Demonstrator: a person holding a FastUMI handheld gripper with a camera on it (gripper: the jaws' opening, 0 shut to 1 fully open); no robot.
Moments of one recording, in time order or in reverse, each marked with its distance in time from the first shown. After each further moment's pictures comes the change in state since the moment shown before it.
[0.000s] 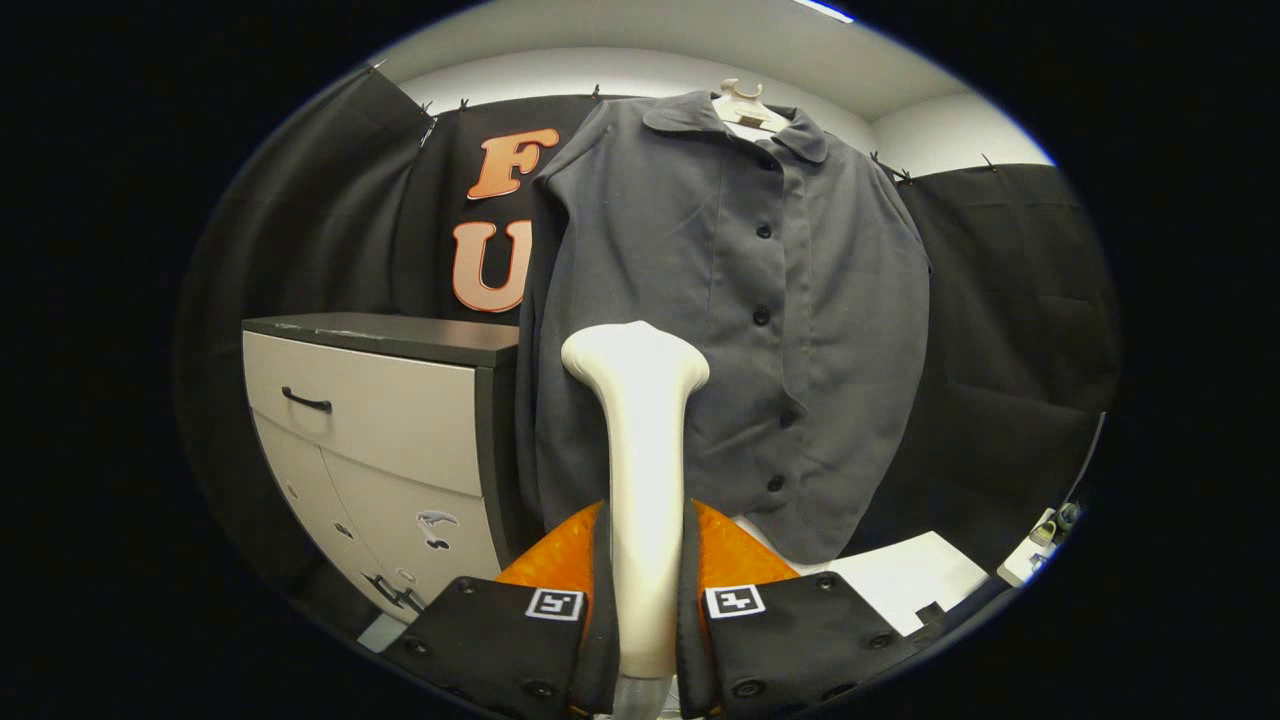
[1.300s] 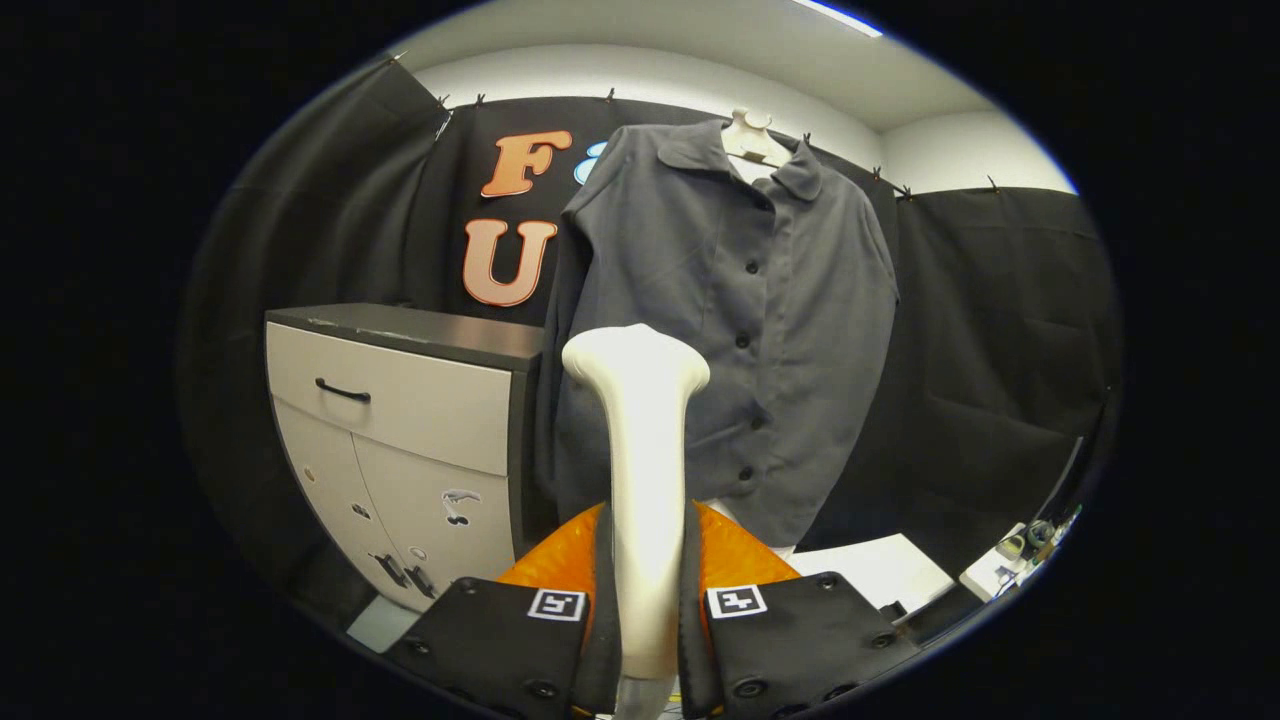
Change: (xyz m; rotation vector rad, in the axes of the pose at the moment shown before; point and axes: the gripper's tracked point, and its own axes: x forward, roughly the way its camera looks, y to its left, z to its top) arm -0.087 0.000 0.042 -0.063 0.005 -0.037
